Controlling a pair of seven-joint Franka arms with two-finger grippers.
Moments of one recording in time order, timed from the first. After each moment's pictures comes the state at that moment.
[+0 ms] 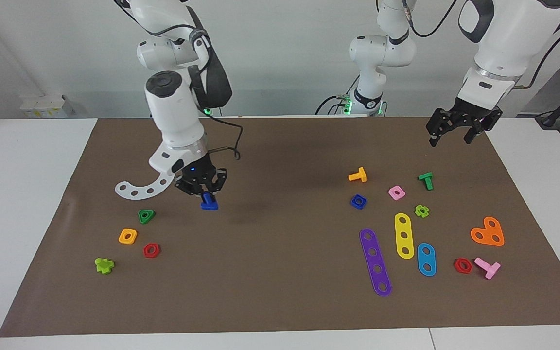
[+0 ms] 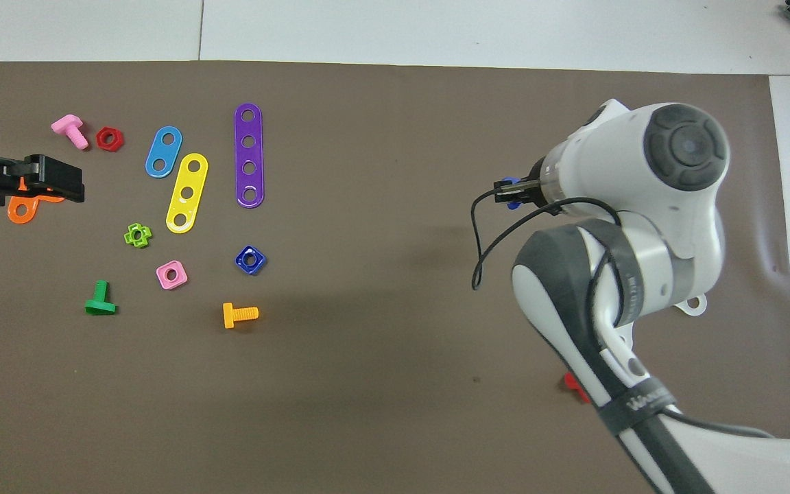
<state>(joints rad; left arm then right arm) -0.21 0.04 0.11 -1.52 0.01 1.62 -0.08 0.43 0.23 -0.09 -1.73 0.06 2.14 0.25</state>
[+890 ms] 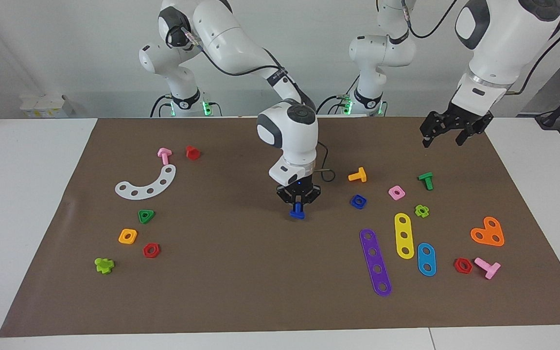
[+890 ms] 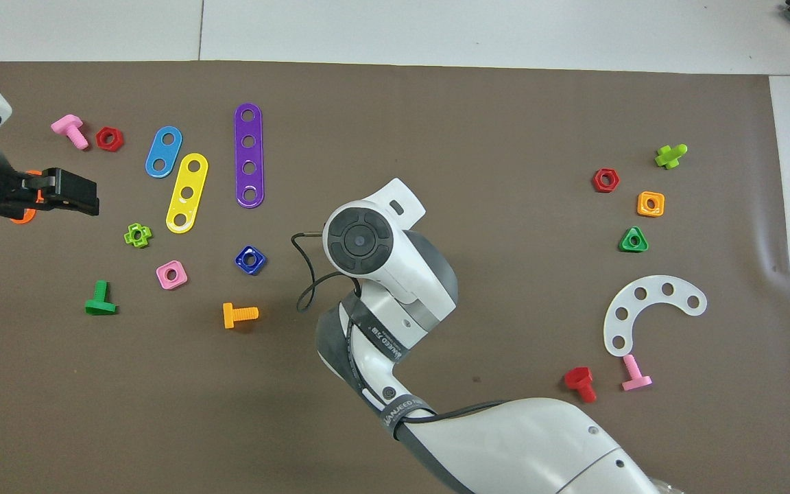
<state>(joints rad) -0.21 0.03 0.11 -1.60 -0.02 1.64 -0.08 0.73 0.61 -0.09 -1.50 -0.09 2.30 0.80</state>
